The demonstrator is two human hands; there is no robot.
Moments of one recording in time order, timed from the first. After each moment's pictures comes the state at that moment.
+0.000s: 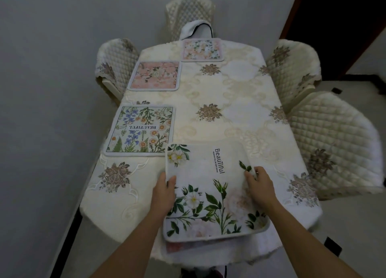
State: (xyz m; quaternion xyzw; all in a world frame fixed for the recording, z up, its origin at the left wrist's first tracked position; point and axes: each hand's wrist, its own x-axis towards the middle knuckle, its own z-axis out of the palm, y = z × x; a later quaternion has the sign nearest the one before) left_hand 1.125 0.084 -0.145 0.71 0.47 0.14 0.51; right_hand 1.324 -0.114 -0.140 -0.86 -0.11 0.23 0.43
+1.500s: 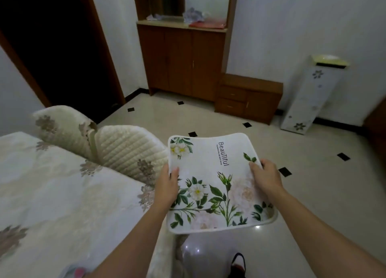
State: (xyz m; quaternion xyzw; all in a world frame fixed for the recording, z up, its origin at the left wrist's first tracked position) left_hand 1.357 -0.238 -0.054 0.84 -0.08 -0.07 0.53; right_hand 1.246 -0.492 -0.032 -0.77 0.39 -0.16 0.48
